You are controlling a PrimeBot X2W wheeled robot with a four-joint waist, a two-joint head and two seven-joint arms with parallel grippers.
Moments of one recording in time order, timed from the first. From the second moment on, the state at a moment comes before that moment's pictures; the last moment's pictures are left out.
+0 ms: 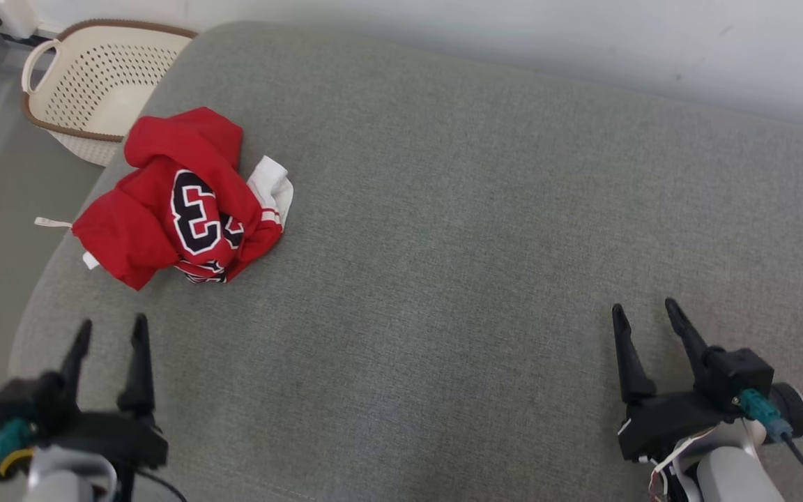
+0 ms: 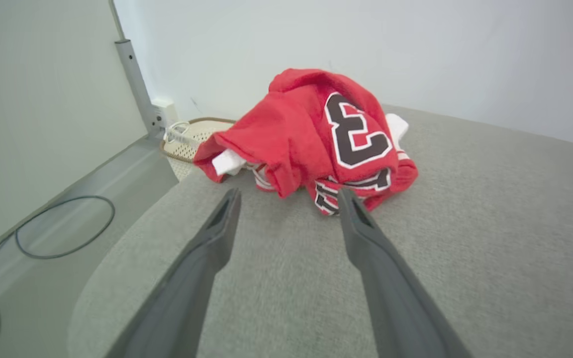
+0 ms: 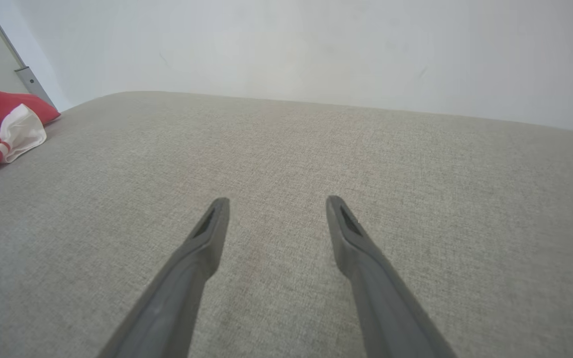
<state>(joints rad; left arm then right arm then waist) -0.38 0.10 0.15 0.42 -0.12 -0.10 -0.26 -0.28 -0.16 0.17 0.37 0.09 0.13 -0.26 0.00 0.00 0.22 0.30</state>
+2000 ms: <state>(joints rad) -0.88 0.18 -0.81 0.23 -0.53 -0.13 -0.26 -0.35 -0.08 0.14 0.30 0.12 0.13 -0.26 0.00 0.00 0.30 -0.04</state>
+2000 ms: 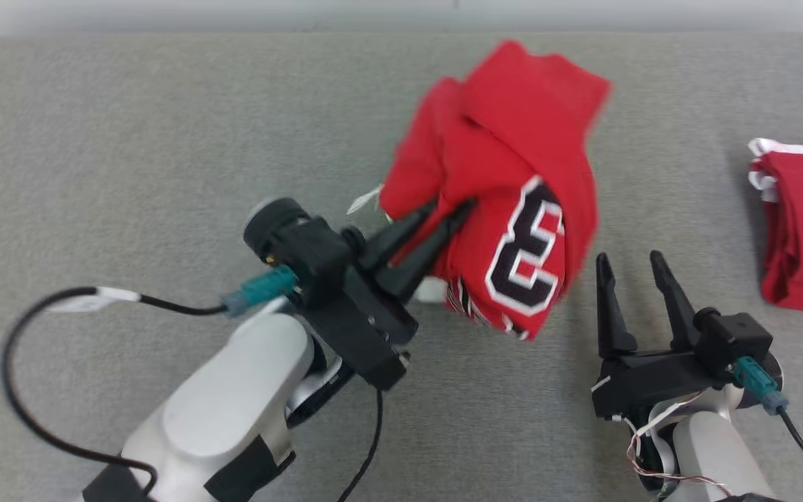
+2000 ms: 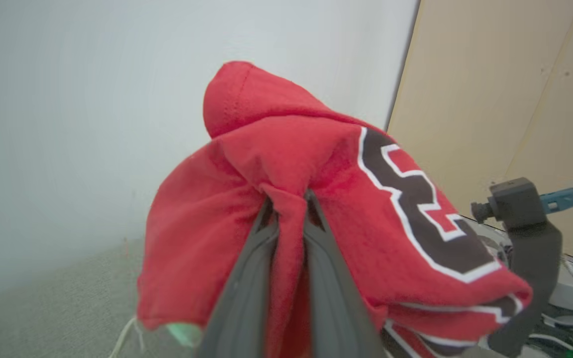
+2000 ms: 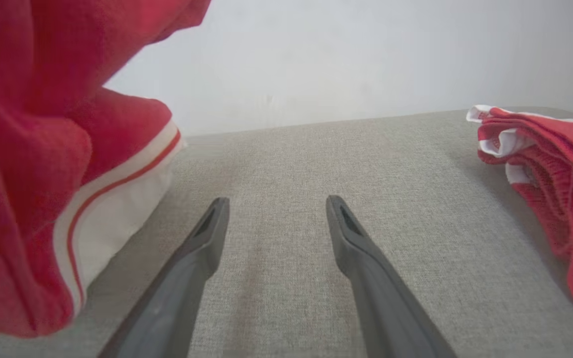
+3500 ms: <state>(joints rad) -0.43 0.05 -0.26 0.38 -0.22 -0.12 -0.26 -0.42 -0.14 0.57 0.55 0.28 0.13 -0.26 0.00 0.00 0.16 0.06</state>
